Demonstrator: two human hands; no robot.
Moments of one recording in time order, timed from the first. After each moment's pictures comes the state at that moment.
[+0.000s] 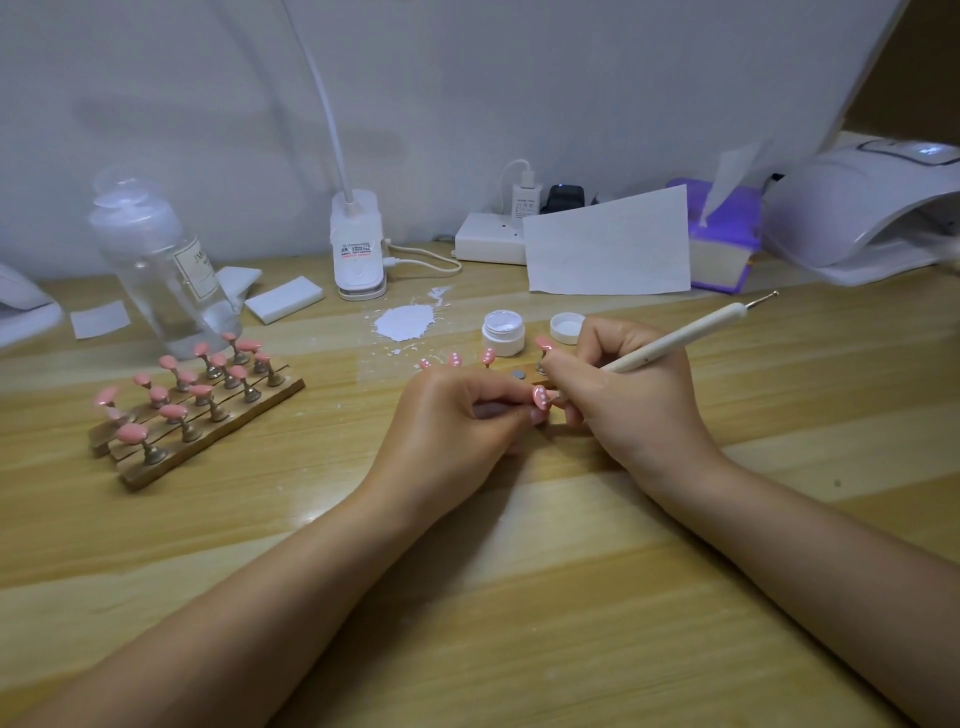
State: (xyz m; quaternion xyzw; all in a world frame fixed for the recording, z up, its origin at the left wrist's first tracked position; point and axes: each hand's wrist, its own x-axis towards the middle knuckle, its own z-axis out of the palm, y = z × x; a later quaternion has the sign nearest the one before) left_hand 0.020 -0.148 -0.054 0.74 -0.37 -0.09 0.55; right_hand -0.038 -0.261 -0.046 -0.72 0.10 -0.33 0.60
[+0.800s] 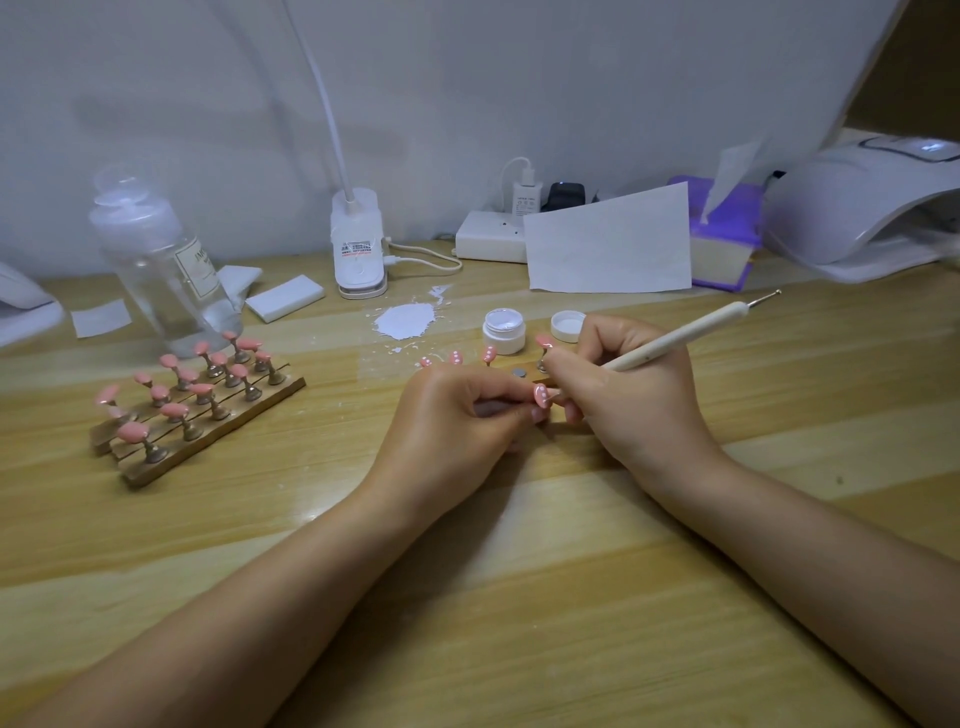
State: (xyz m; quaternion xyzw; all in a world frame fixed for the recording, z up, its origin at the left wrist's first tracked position) left_hand 0.020 -0.148 -0.054 0.74 -0.38 -0.09 0.55; right_hand -0.040 -0.259 -0.044 -0.71 0.08 -0.32 0.62
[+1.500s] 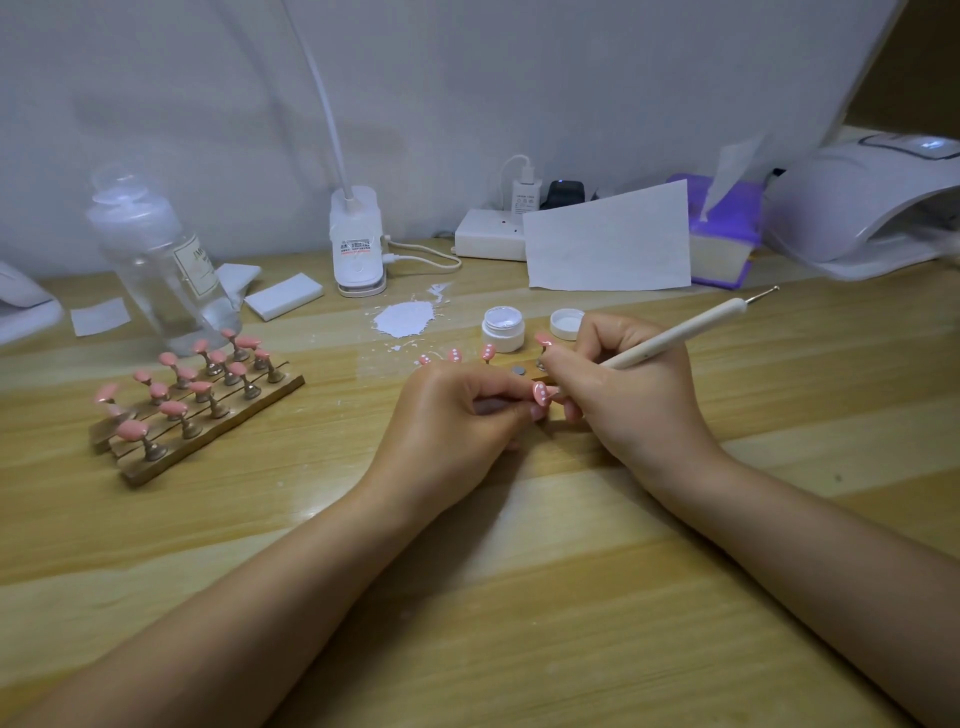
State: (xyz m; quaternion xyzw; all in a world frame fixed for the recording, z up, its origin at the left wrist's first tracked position) left_hand 0.021 -0.148 -0.055 0.74 -0.38 -0.09 0.55; right_hand -0.038 -0.261 -0.048 -0.72 0.09 -0.33 0.60
